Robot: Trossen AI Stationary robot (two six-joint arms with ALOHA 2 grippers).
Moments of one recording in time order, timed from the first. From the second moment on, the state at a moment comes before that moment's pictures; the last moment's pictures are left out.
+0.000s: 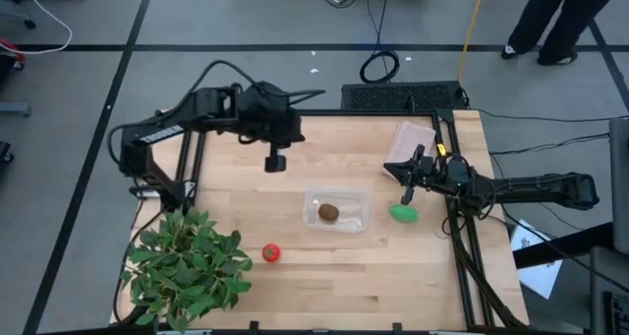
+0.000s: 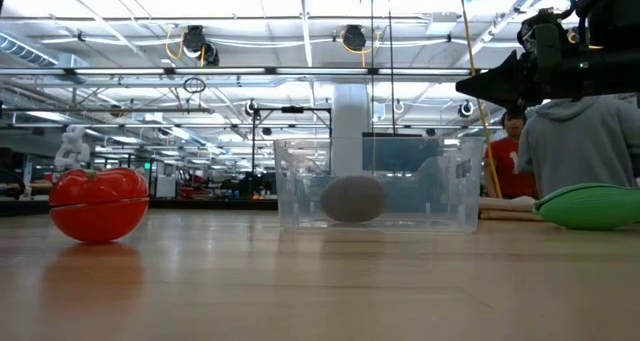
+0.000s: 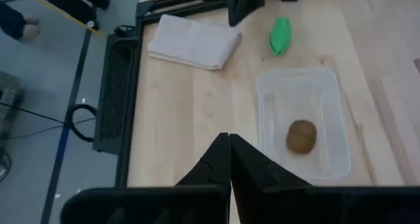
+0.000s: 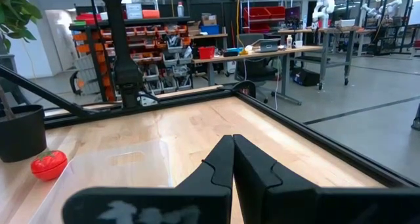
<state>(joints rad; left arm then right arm) 0.17 1.62 2.01 -1.15 -0.02 0.31 -0.15 0.56 0.02 0.58 0.18 0.07</state>
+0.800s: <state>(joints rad) 0.31 1.34 1.92 -1.23 -0.03 0.34 -0.15 0.56 0.02 0.57 0.18 0.07</state>
